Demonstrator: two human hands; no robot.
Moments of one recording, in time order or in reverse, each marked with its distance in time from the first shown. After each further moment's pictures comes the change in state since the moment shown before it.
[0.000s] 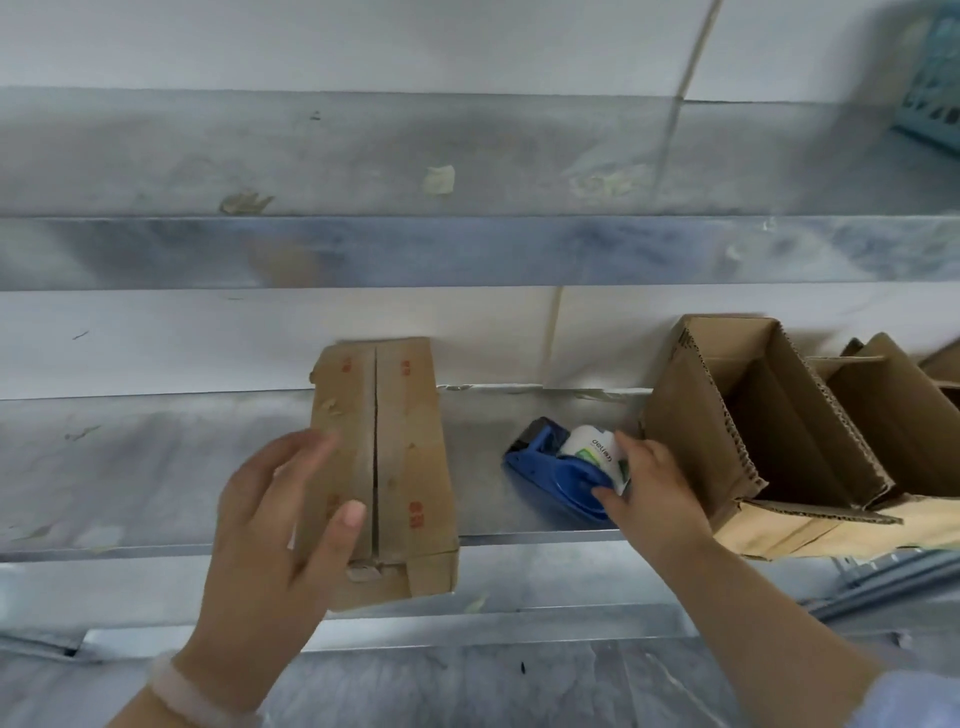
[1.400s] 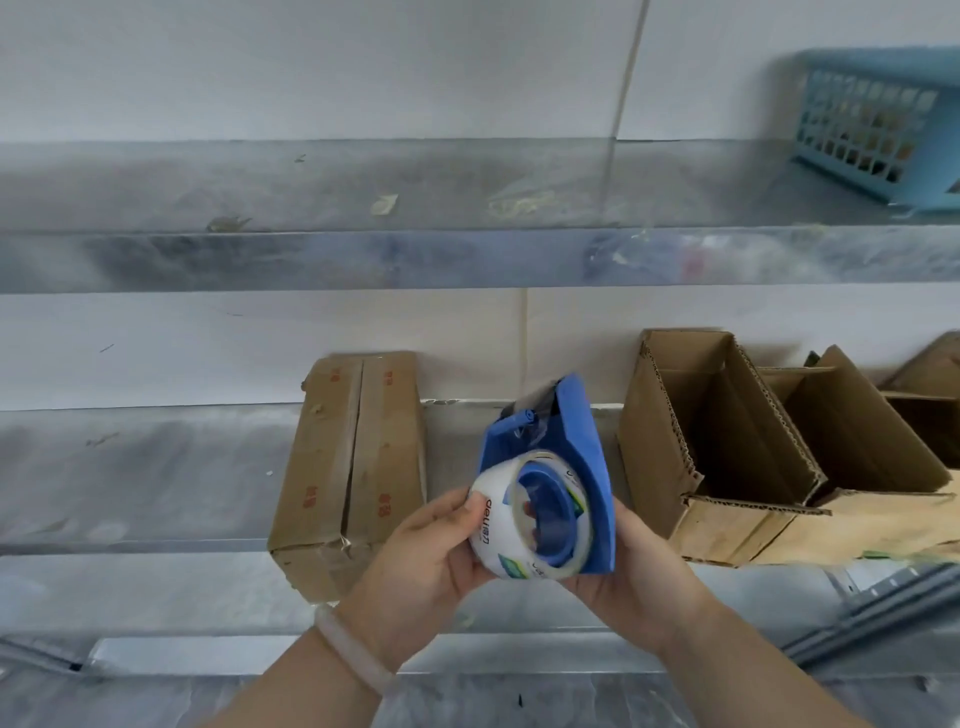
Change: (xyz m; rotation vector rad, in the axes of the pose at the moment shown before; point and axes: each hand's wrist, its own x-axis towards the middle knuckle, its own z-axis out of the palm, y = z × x) left_hand -0.015 0.103 0.081 -1.338 -0.545 -0.740; right_hand -0.084 -0.014 -0.040 1.632 -0.613 0.210
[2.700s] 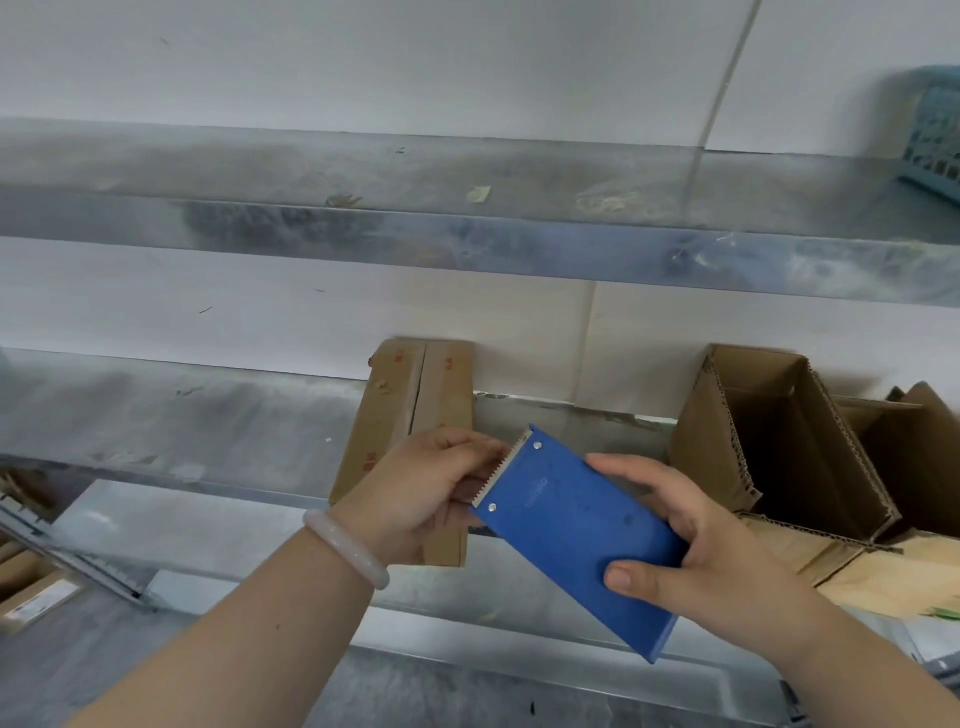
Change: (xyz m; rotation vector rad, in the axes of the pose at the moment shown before) left_hand -0.006 0.052 -0.014 0.397 0.225 -0.043; right_hand -0.047 -0.047 0.037 -0.963 -0.277 -0.296
